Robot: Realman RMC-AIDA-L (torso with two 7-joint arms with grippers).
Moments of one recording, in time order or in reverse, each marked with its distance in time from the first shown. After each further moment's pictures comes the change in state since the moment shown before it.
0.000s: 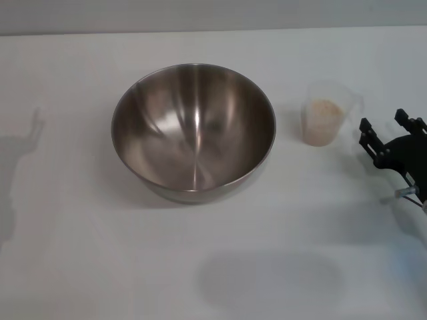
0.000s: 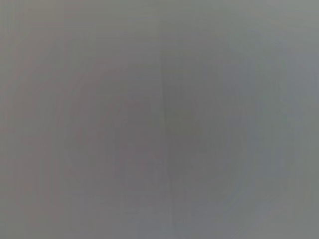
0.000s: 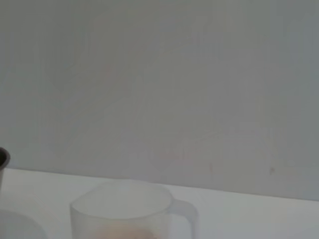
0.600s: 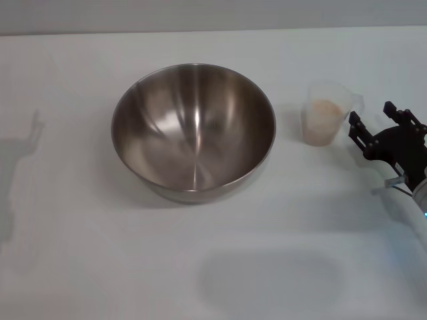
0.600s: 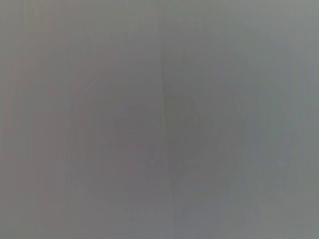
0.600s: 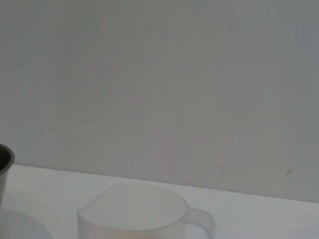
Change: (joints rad) left arm 0.008 0.000 0.002 0.000 0.001 -0.001 0.000; right arm 0.047 0.000 0.002 0.000 0.000 0.053 0.000
